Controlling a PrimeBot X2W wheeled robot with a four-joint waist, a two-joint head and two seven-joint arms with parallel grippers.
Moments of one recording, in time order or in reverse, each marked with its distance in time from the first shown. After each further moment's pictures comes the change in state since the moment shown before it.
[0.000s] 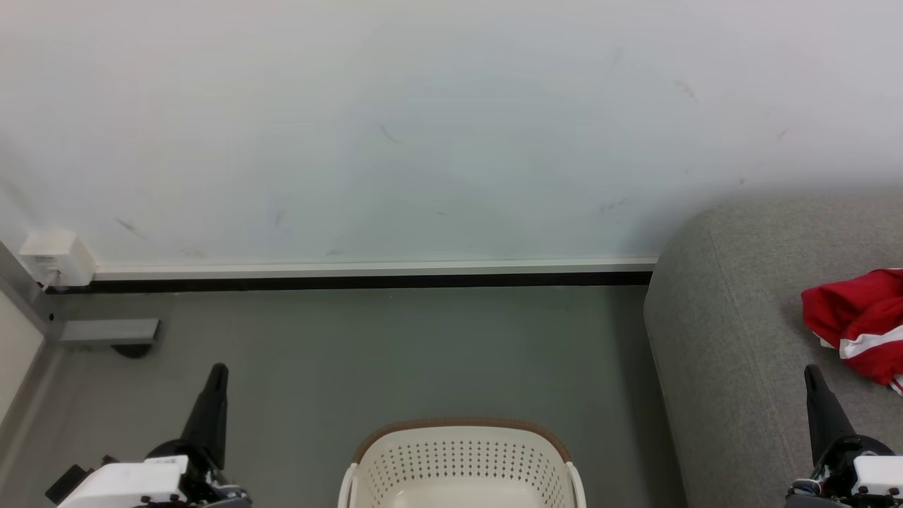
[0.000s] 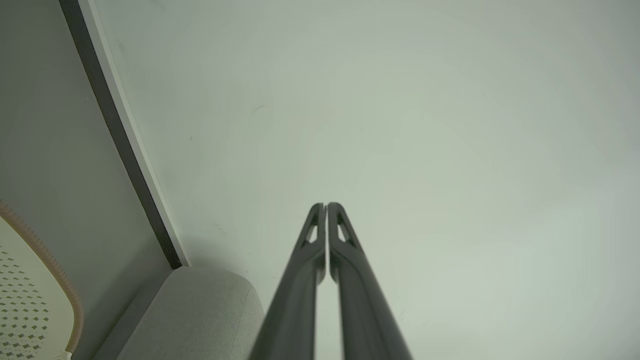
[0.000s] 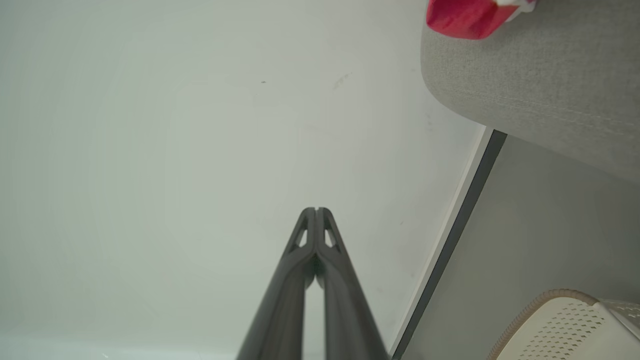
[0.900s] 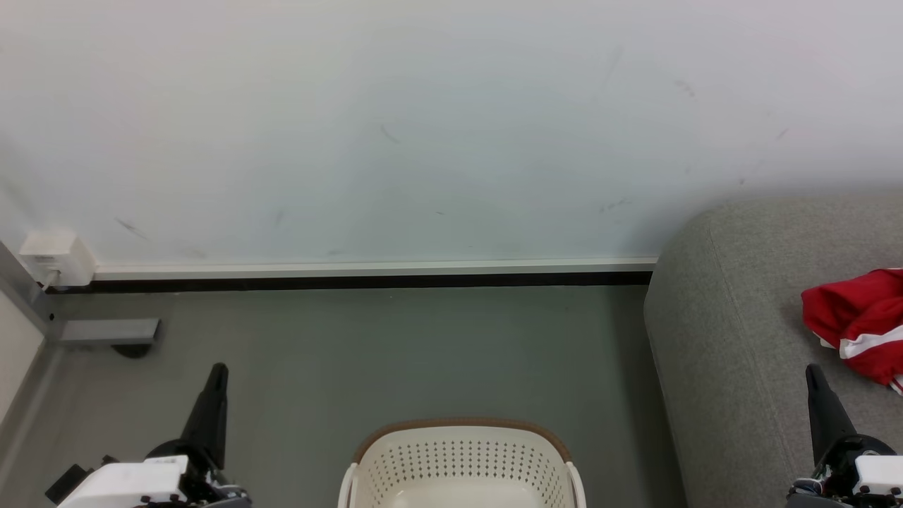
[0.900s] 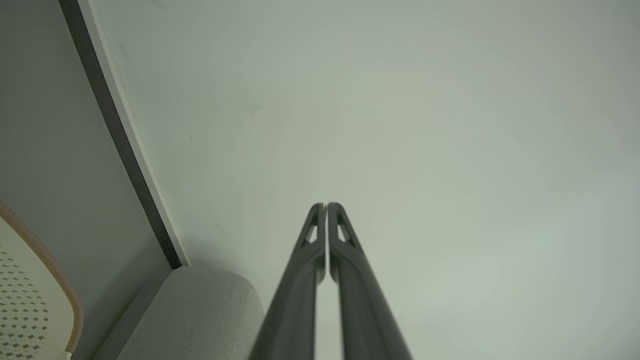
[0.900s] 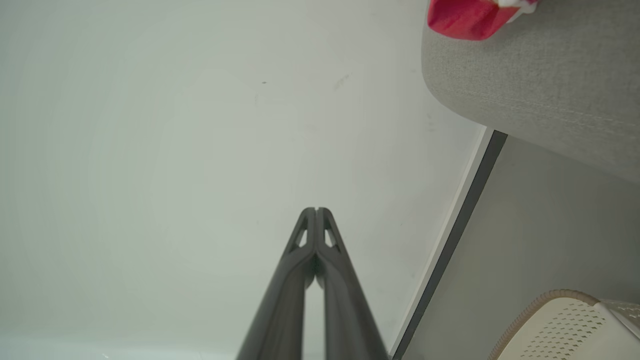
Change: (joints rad) left arm 0.000 0.000 0.000 -0.001 0.000 0.000 0.000; right arm 0.000 -0.030 0.037 -0.010 0.035 0.000 -0.028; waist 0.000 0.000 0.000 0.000
